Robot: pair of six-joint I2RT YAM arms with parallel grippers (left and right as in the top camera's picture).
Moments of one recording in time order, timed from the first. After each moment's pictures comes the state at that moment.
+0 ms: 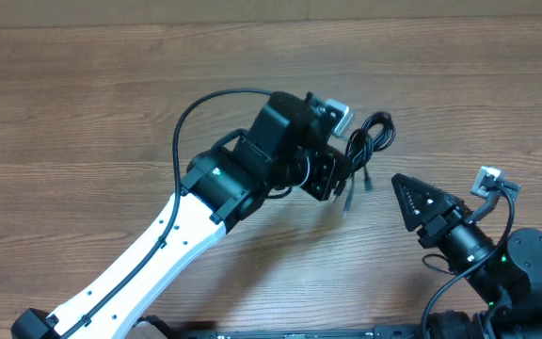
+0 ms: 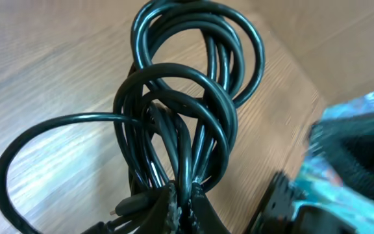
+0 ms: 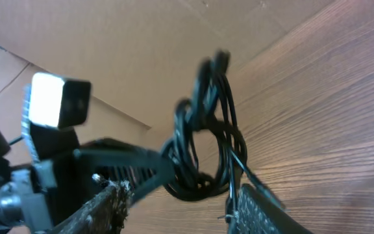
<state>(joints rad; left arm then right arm) -0.73 1.46 1.39 -0.59 0.41 -0.33 0.07 0.45 0.69 -0.46 -0.47 0.82</state>
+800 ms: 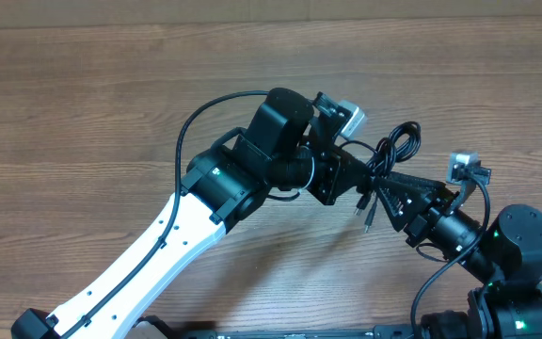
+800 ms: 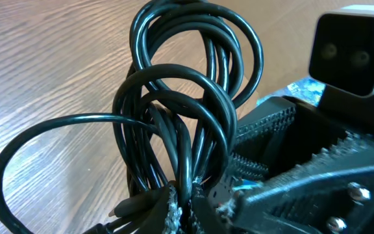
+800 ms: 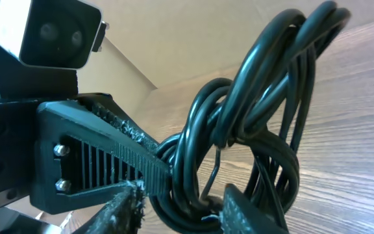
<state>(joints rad) -0.73 1.46 1.39 -0.54 0.63 -0.39 0.07 0.56 0.69 -0.38 -0.65 0.53</state>
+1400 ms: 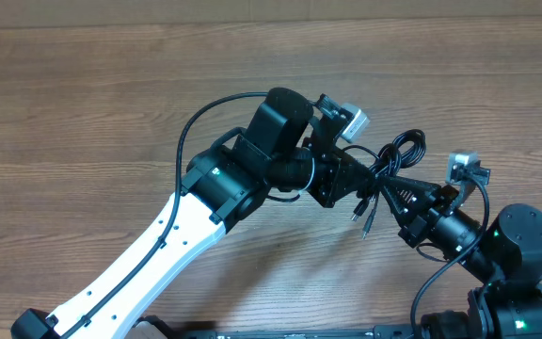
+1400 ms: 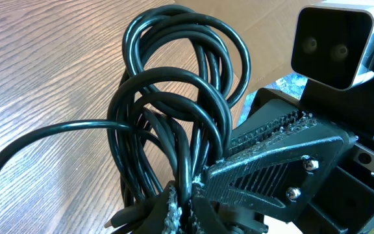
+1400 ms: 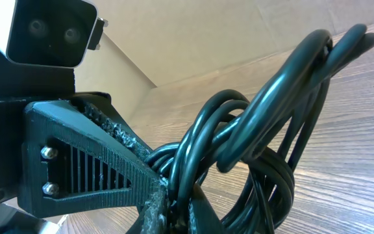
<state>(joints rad) -0.73 1.46 1.39 -0.53 0.68 -0.39 0.07 0.56 0.69 -0.39 -0.66 0.52</state>
